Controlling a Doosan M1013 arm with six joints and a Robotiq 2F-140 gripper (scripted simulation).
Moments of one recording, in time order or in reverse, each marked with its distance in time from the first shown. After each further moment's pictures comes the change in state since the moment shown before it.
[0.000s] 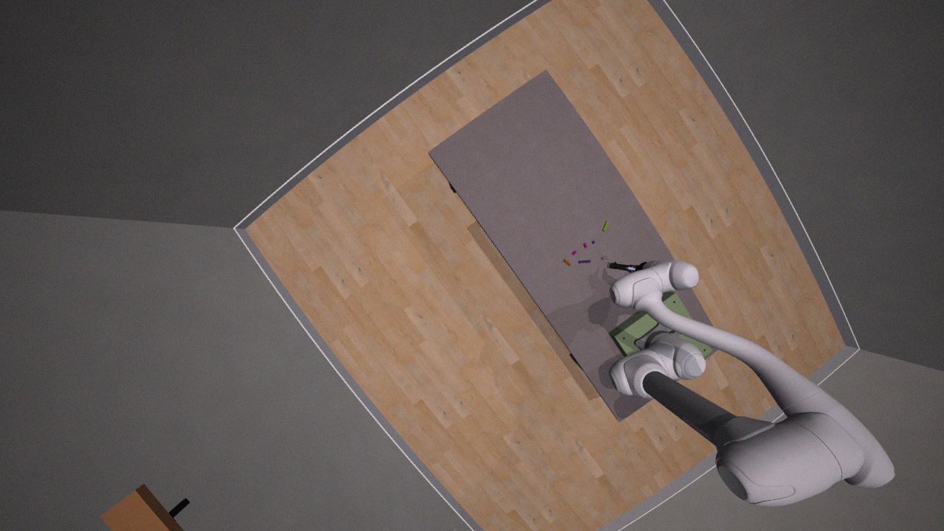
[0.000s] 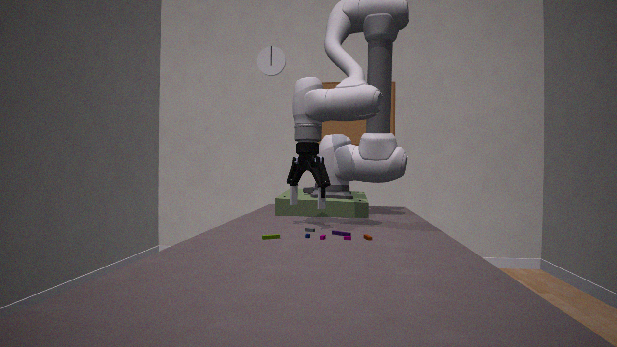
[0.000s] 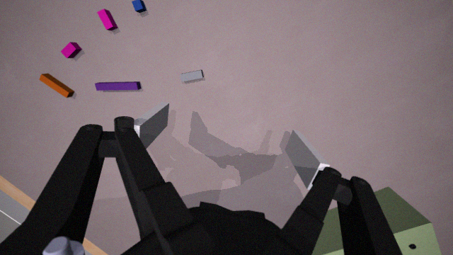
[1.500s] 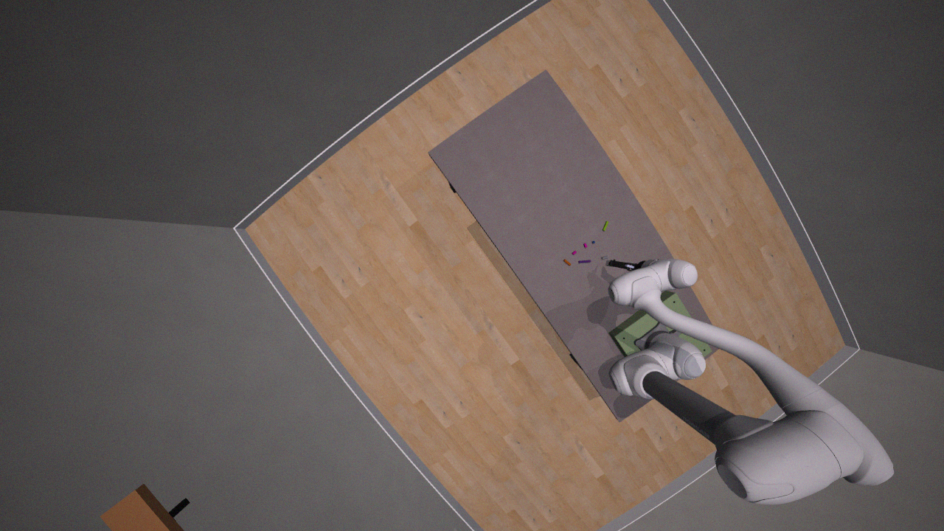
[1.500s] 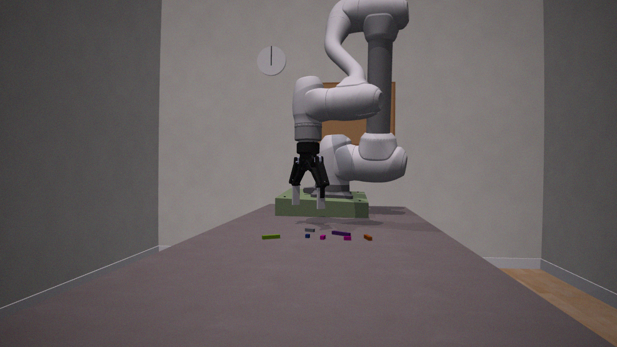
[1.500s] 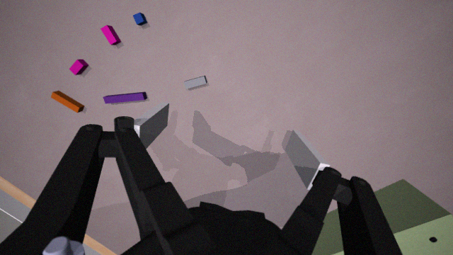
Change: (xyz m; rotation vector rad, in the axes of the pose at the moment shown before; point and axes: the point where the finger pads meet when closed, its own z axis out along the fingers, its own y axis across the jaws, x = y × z) arm 0.004 -0.008 0.000 0.005 -0.002 0.078
